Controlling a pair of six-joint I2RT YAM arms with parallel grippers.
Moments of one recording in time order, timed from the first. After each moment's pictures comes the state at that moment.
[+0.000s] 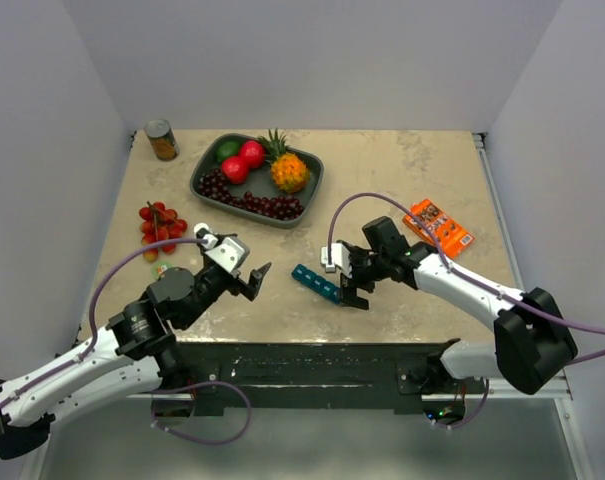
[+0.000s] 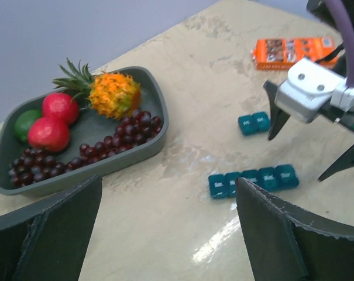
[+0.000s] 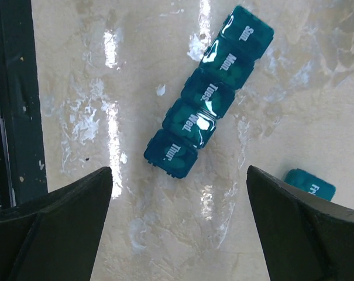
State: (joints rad) left arm -0.98 0.56 0.61 -0.14 -0.36 0.10; right arm 0.59 1.31 0.77 -0.44 -0.56 -0.79
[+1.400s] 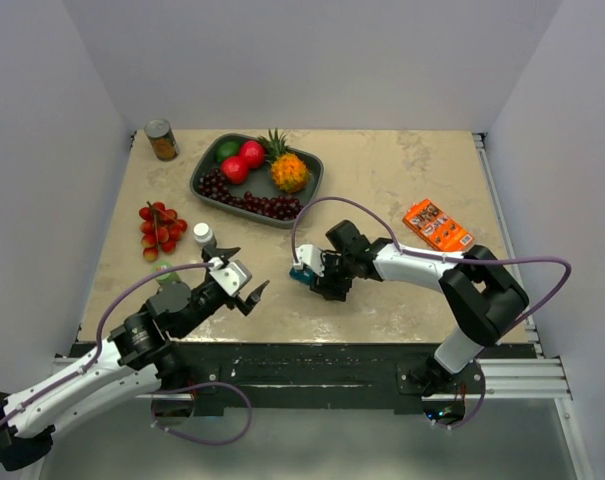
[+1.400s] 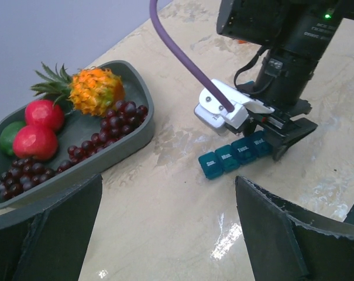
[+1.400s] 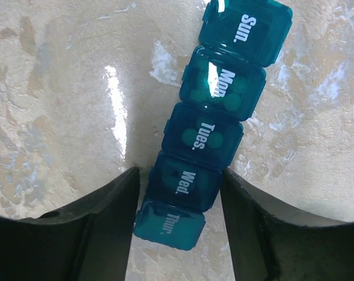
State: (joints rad) left arm -0.94 0.42 0.44 -0.12 -0.22 0.25; right arm 0.72 1.64 0.87 -0.30 -0.34 -0.63
